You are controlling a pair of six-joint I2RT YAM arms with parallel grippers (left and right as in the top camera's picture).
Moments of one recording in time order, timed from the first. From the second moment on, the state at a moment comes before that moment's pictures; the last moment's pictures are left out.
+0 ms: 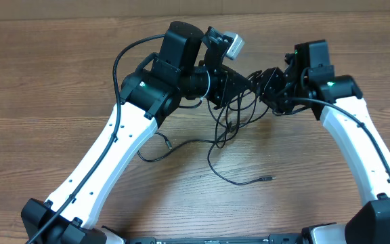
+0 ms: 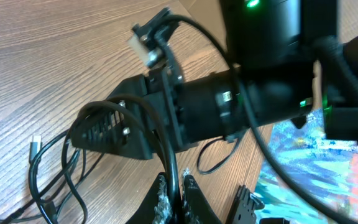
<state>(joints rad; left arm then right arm) -0.54 1.62 1.61 -0.62 0.68 -0.29 0.16 1.57 1.29 -0.75 -0.44 0.78</state>
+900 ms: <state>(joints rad) -0.54 1.62 1.61 -0.68 0.67 -0.28 0.17 1.58 0.98 -0.49 -0.34 0.83</state>
